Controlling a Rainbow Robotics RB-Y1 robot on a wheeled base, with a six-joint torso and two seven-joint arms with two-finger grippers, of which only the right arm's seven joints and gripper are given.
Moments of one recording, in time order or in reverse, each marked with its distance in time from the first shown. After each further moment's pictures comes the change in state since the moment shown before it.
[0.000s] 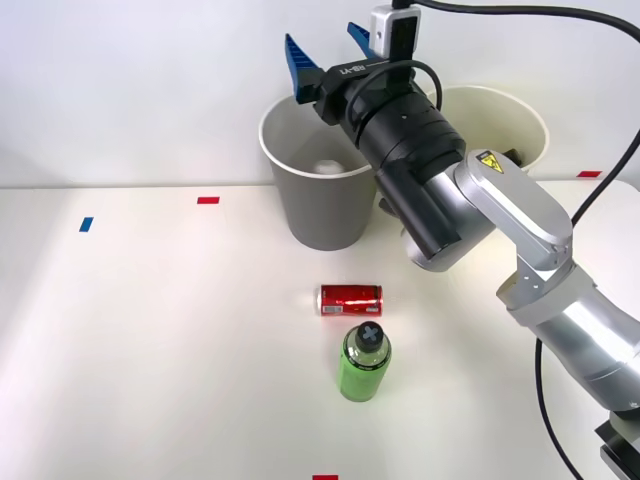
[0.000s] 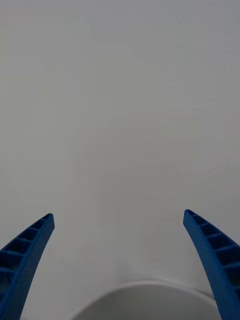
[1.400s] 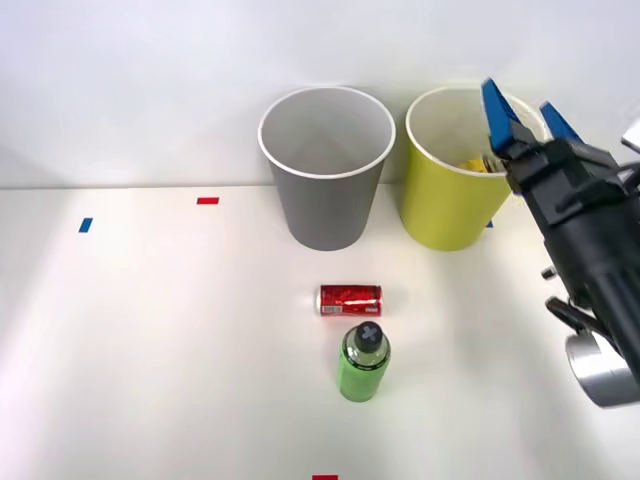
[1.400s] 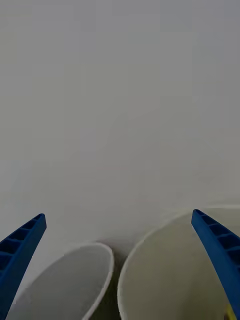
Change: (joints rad) arm 0.709 -0.100 -0.418 -0.533 -0.239 -0.085 -0.040
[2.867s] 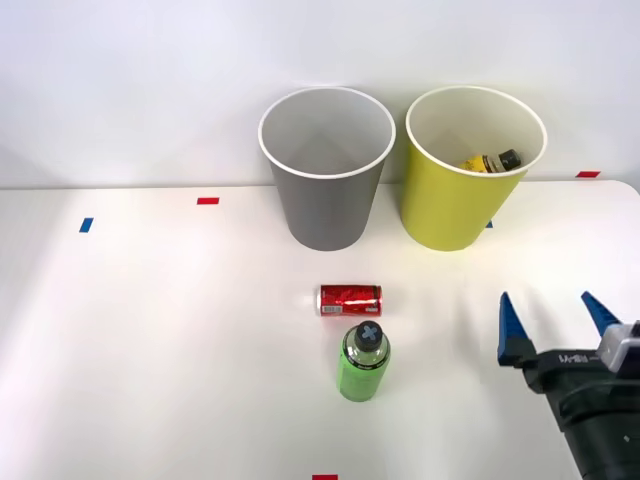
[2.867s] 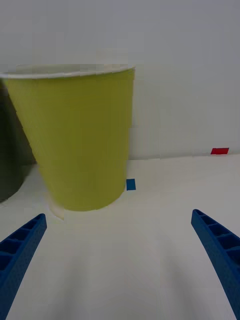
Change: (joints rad) arm 0.564 0.324 -0.096 0.111 0.195 -0.341 0.548
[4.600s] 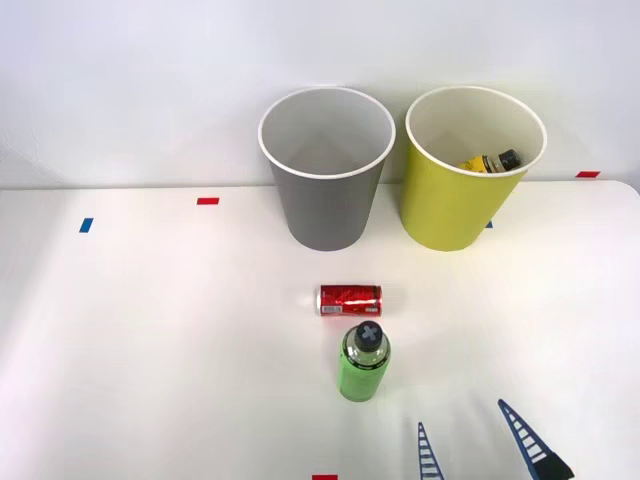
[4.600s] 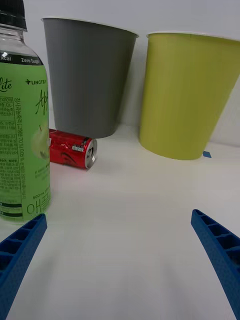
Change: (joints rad) arm 0.179 -0.027 0.283 0.384 -0.497 -0.591 0.882
